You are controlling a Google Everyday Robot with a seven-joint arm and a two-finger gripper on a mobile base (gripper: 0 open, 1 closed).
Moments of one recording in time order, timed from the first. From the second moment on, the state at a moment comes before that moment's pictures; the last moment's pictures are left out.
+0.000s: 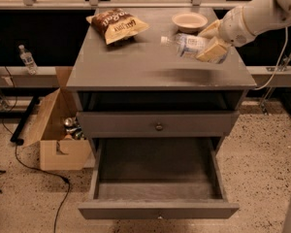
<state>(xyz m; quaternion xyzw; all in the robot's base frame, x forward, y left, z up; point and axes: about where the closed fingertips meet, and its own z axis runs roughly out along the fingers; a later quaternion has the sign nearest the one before) 0.708 -0.182 0.906 -0.64 0.66 0.06 0.39</state>
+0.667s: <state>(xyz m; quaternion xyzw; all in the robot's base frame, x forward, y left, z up) 0.771 -0.155 0.876 -0.61 0.72 0.03 0.34</state>
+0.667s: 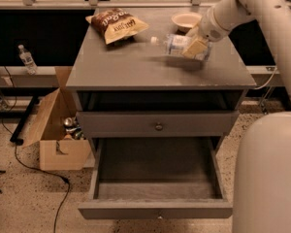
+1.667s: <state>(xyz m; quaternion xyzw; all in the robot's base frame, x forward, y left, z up) 0.802 -0.121 0.867 -0.60 0.72 0.06 0.35</state>
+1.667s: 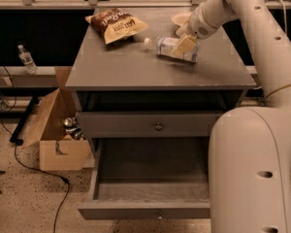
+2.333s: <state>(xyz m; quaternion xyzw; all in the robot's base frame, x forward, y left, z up) 0.779 -0.130 0.914 -0.61 0.69 0.08 0.38</state>
